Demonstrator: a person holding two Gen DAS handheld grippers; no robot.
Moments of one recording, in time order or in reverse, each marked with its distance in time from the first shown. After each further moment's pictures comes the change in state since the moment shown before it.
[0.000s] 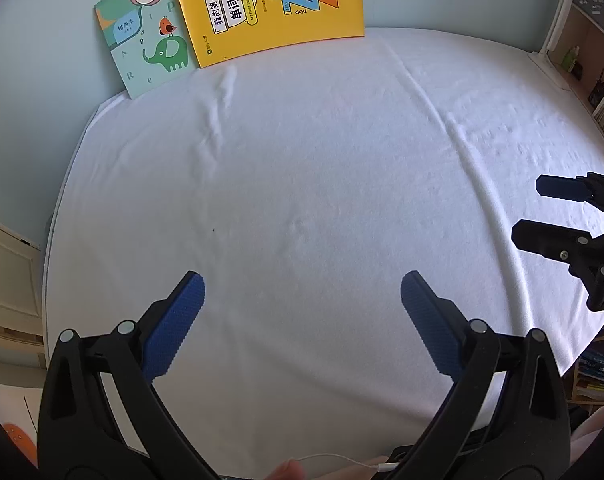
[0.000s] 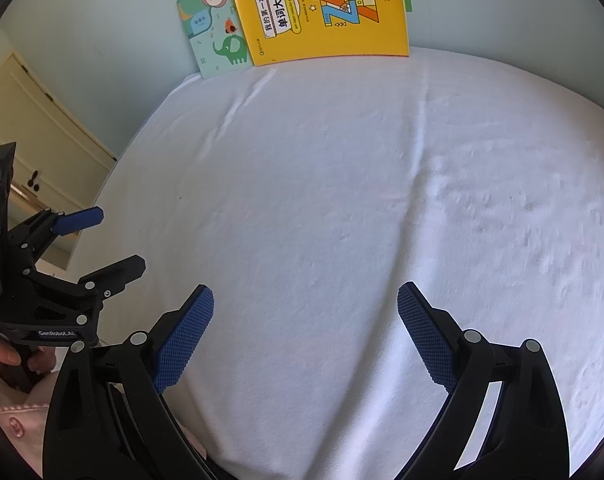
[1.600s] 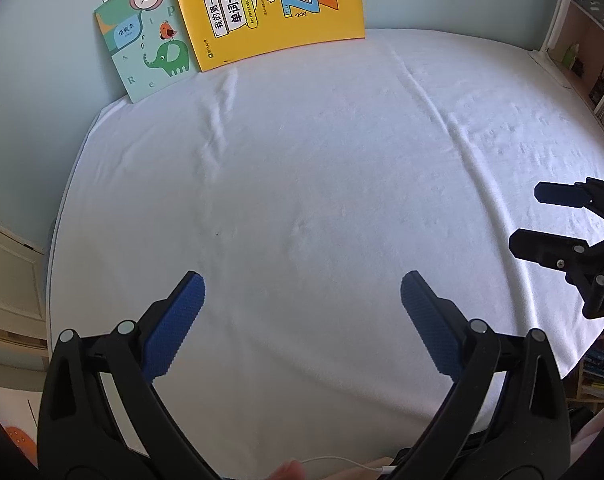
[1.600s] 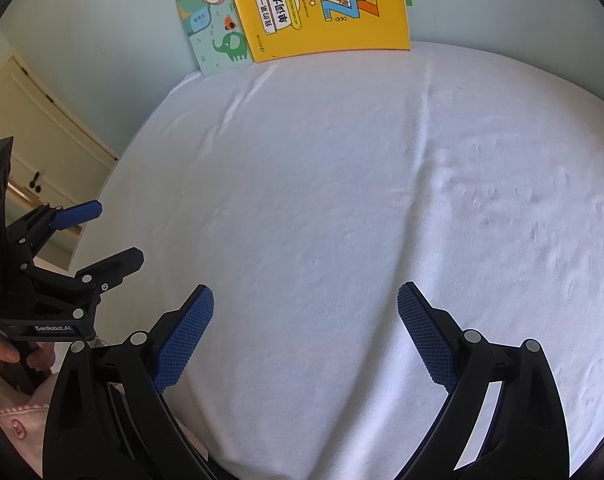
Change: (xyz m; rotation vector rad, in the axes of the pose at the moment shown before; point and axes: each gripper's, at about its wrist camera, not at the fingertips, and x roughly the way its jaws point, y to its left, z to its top) left arm 0.001 0.000 0.001 0.015 -0.010 0.014; right arm 0.006 0.000 -0.002 0.008 0.009 0.010
